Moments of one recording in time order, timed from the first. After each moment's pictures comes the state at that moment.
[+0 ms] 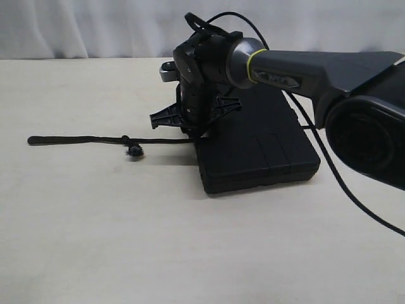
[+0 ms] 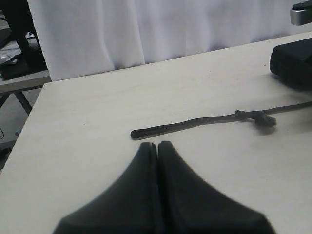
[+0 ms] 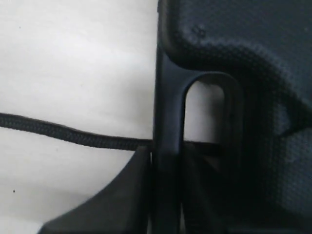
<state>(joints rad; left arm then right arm) -0.07 0.00 0.00 0.04 0.34 0.05 0.60 2.36 -1.92 -0.20 0.95 0.50</state>
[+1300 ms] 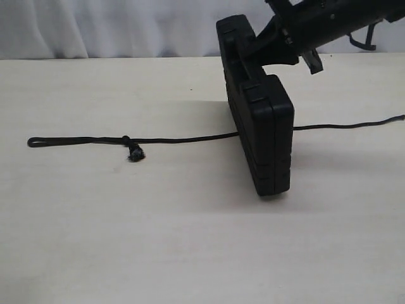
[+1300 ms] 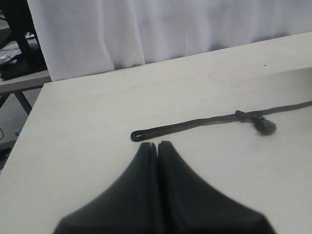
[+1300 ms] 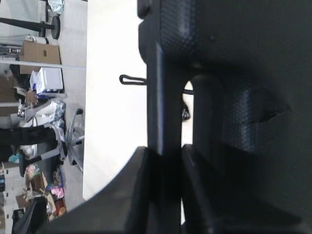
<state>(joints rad) -0.07 0.00 0.00 0.04 0.34 0.05 0.02 1.98 -1.64 0.97 1.19 -0.31</state>
